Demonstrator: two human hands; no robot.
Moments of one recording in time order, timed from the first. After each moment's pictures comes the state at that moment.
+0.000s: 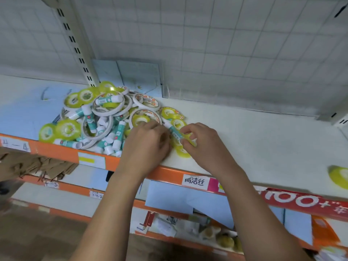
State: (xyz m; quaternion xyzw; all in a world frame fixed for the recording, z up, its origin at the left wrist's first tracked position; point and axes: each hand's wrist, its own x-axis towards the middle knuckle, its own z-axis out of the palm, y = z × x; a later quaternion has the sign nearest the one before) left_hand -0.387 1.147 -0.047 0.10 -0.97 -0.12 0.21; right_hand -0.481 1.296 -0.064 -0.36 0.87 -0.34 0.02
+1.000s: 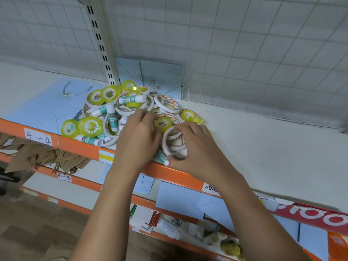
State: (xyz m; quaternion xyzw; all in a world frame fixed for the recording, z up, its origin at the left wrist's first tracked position) left_hand -0.368 1.088 -0.052 0.19 -0.93 -0.16 0.28; right_hand -0.449 1.242 -0.056 -0.46 0.86 -0.22 -0.02
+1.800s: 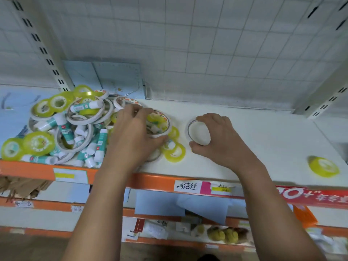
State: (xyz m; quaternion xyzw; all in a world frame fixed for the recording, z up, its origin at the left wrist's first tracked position) left_hand -0.417 1.133 -0.041 0.13 -0.94 -0.23 0.23; right_hand -0.510 1.339 -0.050 -0.32 0.92 -0.22 -0.03
